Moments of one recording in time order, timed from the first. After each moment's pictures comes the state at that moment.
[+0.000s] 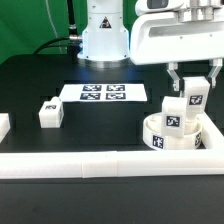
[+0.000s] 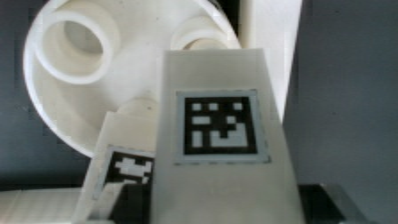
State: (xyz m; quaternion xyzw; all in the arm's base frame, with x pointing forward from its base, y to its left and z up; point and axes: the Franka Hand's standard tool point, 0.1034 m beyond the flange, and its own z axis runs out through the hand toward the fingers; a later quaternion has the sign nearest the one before) arm 0.575 0.120 0.091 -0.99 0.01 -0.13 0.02
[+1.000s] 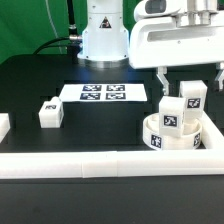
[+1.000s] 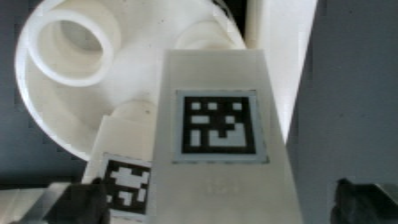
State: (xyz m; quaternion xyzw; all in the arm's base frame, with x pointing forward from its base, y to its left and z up) arm 0.573 0.119 0.086 -0.99 0.01 -0.15 0.02
